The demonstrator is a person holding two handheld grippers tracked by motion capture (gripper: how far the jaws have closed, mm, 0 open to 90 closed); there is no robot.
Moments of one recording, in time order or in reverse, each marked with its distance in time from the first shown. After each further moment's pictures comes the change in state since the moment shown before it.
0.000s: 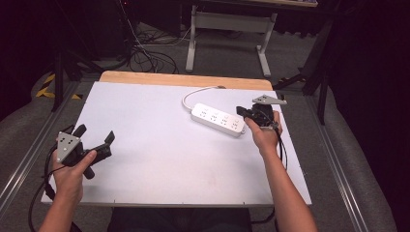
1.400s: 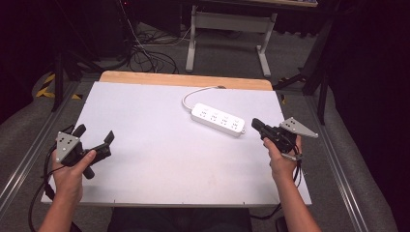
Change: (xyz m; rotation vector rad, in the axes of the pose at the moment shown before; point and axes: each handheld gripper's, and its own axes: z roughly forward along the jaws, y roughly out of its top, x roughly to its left) left arm 0.001 0.000 -0.001 -0.005 0.000 -0.008; right arm 0.008 -0.046 -0.077 -0.260 0.020 0.051
